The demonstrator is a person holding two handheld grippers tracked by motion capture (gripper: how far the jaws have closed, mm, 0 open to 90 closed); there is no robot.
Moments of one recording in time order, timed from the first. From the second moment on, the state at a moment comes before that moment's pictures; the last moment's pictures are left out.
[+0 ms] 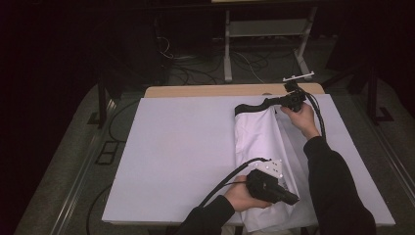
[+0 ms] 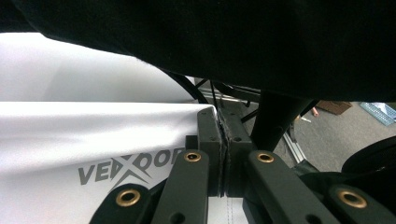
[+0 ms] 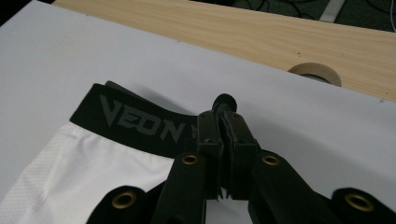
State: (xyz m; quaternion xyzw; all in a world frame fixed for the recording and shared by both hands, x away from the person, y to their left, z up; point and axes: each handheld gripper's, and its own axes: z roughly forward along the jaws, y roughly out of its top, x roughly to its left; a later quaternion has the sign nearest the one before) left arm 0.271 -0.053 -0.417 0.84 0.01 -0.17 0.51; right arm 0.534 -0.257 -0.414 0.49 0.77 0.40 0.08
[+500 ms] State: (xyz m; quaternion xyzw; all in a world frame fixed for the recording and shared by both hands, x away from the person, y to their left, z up) left arm 0.275 -0.067 -0.422 0.84 0.01 -0.18 0.51; right arm 0.535 -0.260 -0.426 0.49 0.78 0.37 0.09
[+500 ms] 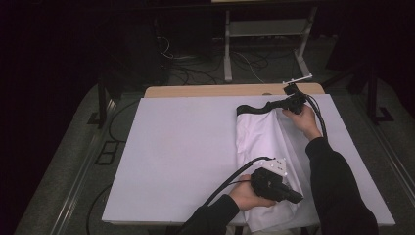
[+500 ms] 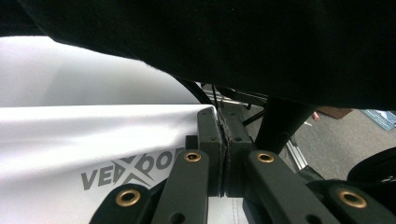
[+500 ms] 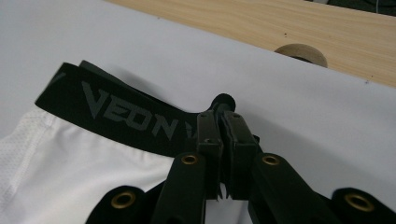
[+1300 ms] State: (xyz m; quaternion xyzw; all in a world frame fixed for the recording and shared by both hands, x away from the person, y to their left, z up) left arm 0.279 -0.097 -0.425 0.85 0.01 -0.19 0.49; right arm 0.512 -0.283 -0.410 0.47 0.78 0.39 0.09
